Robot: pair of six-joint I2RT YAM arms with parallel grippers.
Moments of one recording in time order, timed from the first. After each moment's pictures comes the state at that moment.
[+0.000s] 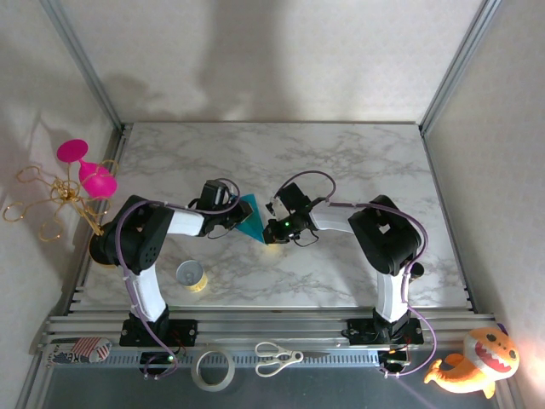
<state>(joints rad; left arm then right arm) -0.36 1.87 0.81 0.29 0.39 -1.01 0.71 1.92 1.08 -0.26 -0.54 0.45</state>
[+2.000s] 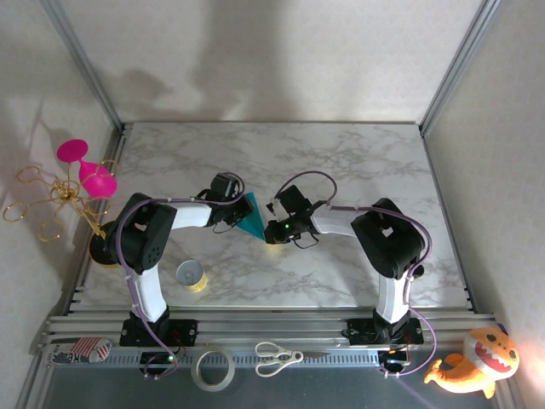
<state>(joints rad) -0.41 1.89 0.95 0.04 0.23 -1.03 0.73 1.88 1.03 -0.24 -0.45 0.43</state>
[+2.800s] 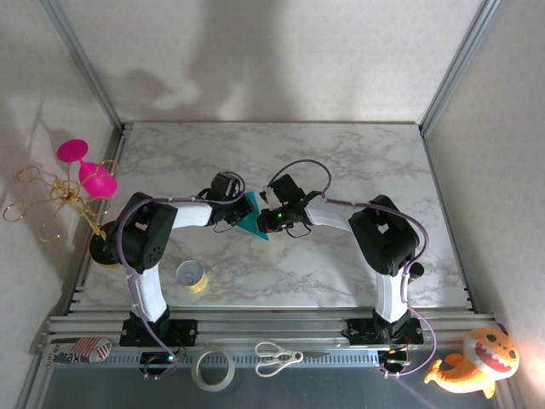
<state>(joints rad) -0.41 1.90 0.96 0.04 0.23 -1.03 0.73 1.95 1.19 -0.25 -0.42 0.43</state>
